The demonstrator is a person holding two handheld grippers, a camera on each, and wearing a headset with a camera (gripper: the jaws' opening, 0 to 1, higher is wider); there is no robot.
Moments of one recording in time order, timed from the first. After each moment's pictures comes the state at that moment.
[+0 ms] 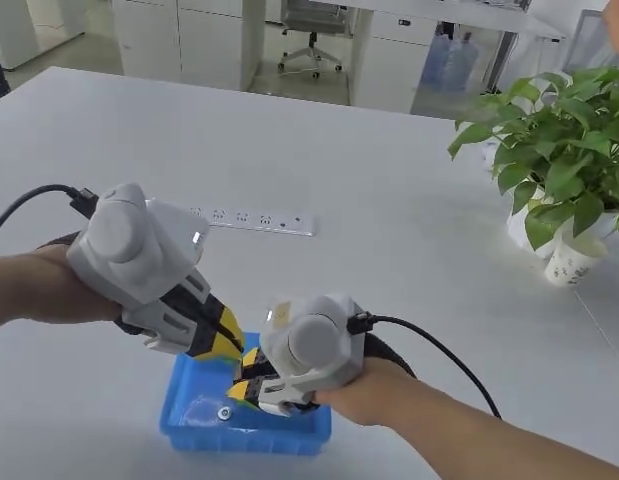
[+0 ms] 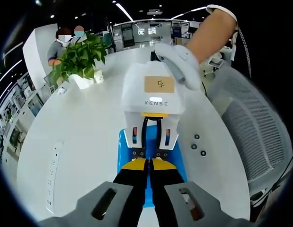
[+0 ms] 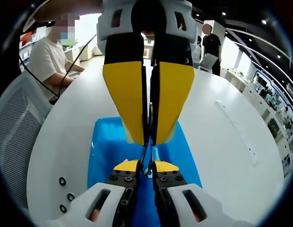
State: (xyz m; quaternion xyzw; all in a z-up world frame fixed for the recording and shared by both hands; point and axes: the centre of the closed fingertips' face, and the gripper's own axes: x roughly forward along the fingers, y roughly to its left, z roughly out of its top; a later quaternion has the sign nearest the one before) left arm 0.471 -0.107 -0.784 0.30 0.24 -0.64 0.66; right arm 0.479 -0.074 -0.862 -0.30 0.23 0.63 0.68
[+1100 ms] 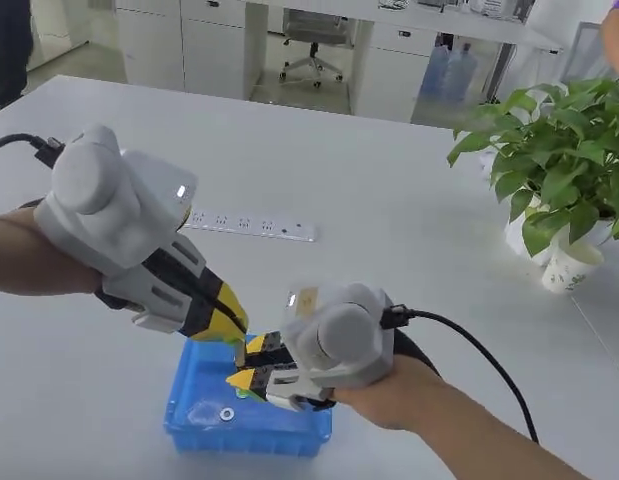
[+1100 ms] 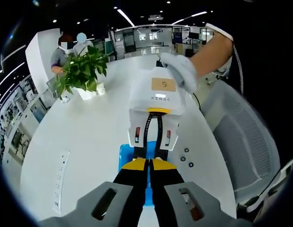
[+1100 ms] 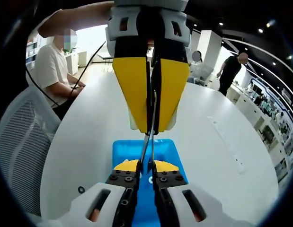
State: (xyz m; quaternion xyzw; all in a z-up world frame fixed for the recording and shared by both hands) left arm 0.447 -0.111 -0.723 0.29 0.22 -0.64 0.67; right arm 0.458 -0.079 -0.801 -0.29 0.18 0.63 0.70
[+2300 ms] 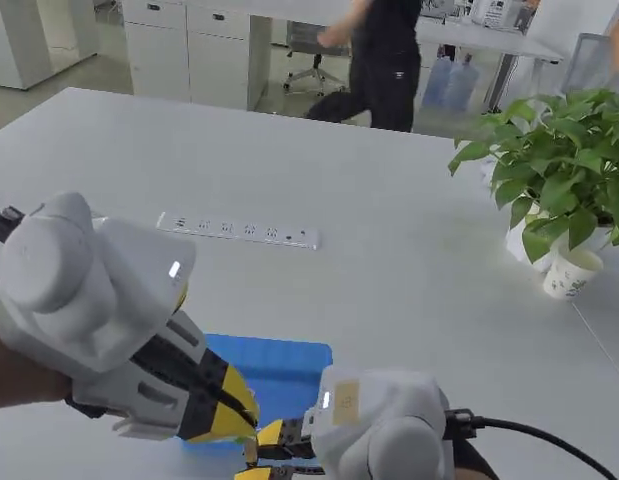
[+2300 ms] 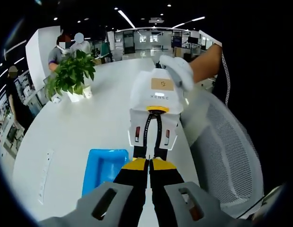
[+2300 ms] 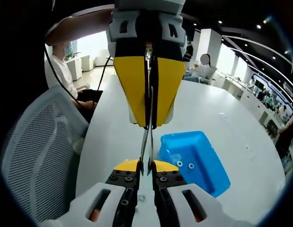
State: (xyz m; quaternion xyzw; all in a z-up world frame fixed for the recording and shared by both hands) left arm 0.357 -0.131 -0.724 0.26 0.23 -0.65 0.67; right arm 0.363 -0.102 -0.803 -0.26 0.20 0.64 0.70
